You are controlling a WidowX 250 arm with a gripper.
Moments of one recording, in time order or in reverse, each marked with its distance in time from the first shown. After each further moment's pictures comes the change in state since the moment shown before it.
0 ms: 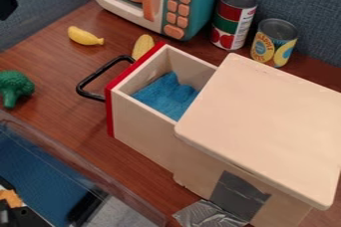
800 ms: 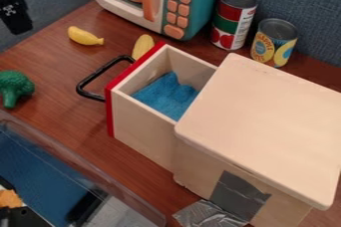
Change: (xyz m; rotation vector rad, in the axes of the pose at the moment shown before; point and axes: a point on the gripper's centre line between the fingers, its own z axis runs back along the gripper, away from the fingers) arm 0.028 0.005 -0.053 -0.125 0.112 -0.769
